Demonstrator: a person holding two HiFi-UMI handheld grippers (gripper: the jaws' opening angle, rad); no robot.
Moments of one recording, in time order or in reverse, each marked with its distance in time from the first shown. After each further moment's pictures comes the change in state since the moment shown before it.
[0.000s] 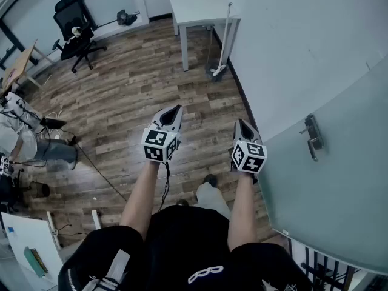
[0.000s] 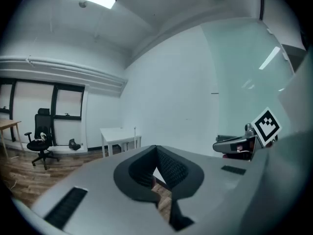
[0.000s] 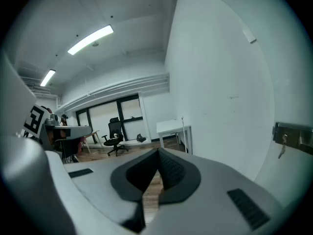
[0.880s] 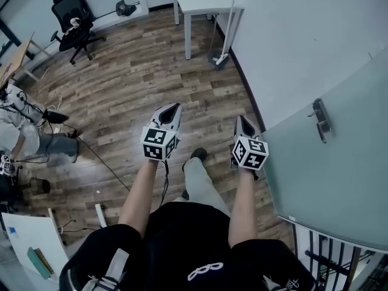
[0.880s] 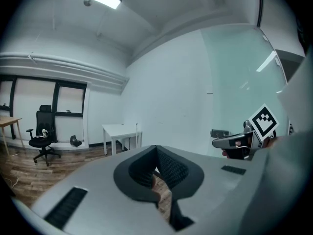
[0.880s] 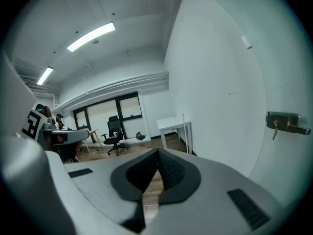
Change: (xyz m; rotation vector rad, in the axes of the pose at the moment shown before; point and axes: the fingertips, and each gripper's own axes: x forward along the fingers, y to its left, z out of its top) left arm -0.084 0.047 -0.036 0.000 0.020 -0.019; right arm -0.025 0.084 -0.037 0.024 0.012 -0.034
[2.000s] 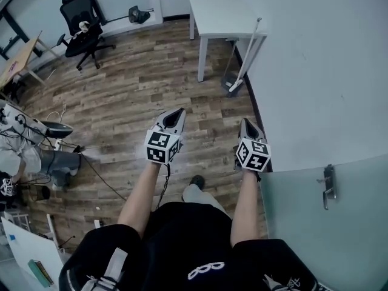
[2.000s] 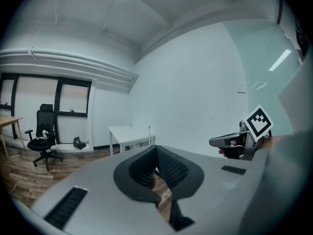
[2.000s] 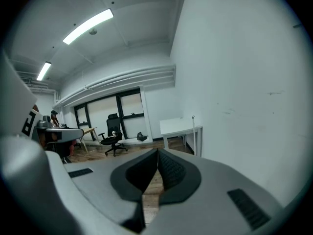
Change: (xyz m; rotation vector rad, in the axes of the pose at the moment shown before) left arm 0.190 0.181 0.063 -0.027 0.001 0.062; right arm 0.276 -0.007 0.111 -0.057 0.020 0.050
